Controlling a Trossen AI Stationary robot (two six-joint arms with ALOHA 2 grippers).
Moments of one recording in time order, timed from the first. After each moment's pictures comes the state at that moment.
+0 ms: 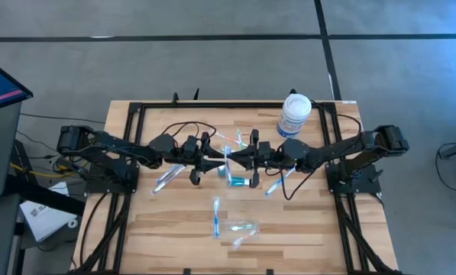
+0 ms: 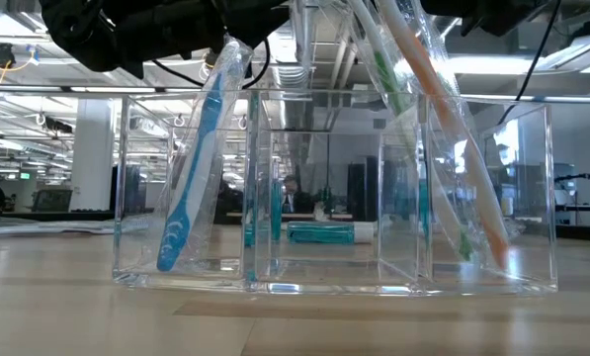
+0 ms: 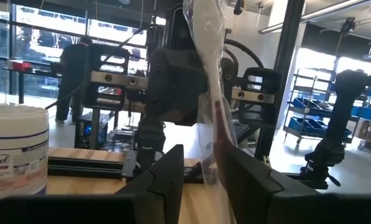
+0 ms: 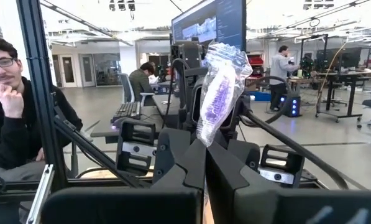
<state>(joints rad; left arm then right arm) 0.06 1.44 0.56 1.09 0.19 -0.19 0.10 1.48 0.81 0.84 0.13 0.02</state>
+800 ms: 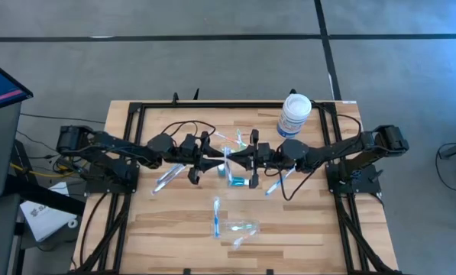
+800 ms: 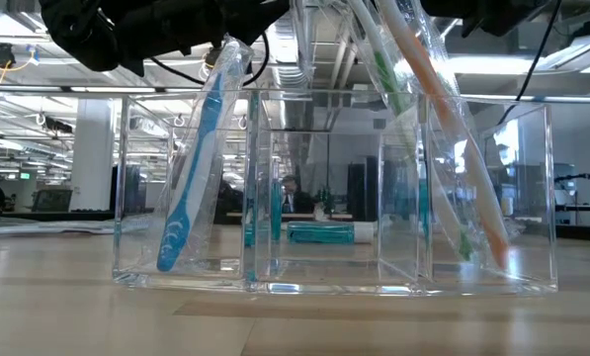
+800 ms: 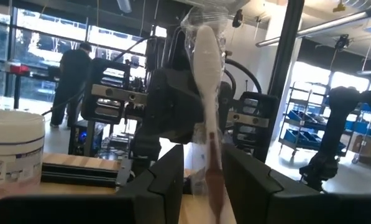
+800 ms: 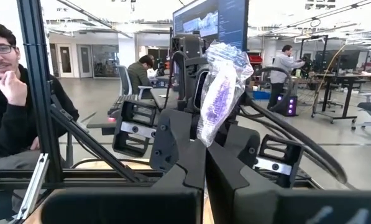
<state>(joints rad) 0.06 1.43 0.56 1.13 0.19 -0.24 0.09 1.49 0.81 0.82 0.13 -0.02</state>
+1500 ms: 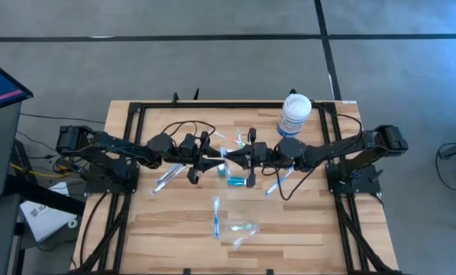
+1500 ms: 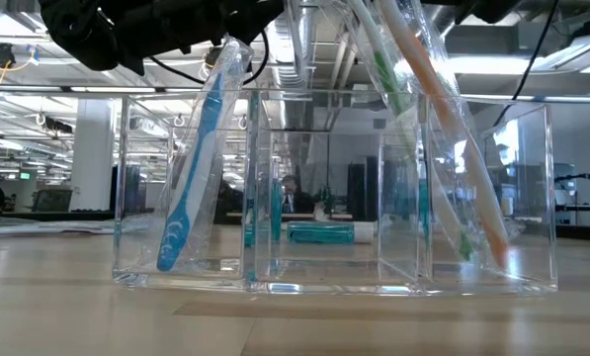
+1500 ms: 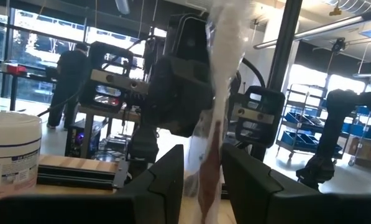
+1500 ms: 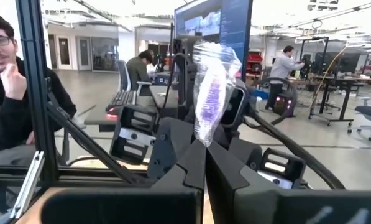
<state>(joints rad) 0.06 1.43 0.56 1.13 0.19 -0.25 0.10 1.49 0.88 0.73 0.13 -0.06</state>
